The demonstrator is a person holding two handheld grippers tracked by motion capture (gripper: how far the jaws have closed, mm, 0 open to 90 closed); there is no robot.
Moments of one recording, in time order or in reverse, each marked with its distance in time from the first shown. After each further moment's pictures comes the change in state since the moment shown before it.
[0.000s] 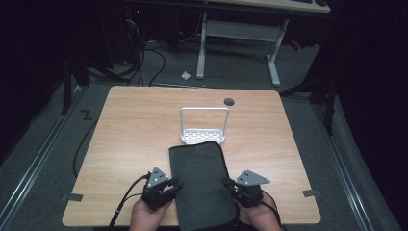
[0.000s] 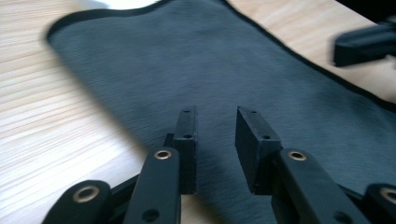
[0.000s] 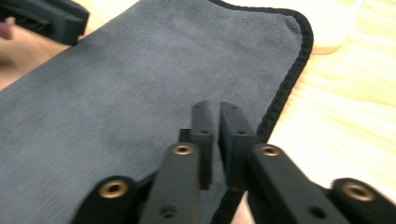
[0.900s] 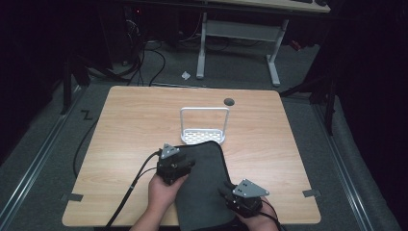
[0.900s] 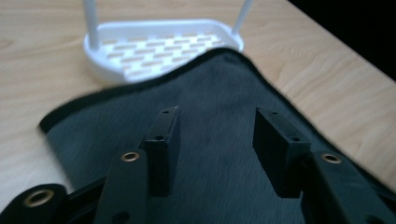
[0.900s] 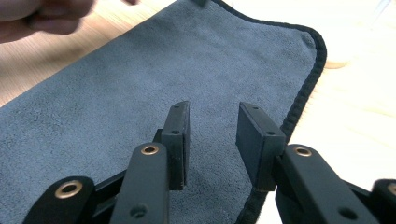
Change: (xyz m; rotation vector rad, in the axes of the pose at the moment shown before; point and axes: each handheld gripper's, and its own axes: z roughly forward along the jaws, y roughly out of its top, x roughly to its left) left arm 0.019 0.049 0.041 -0.041 0.058 -0.119; right arm 0.025 -0.006 -0.016 -0.041 -0.005 -0.062
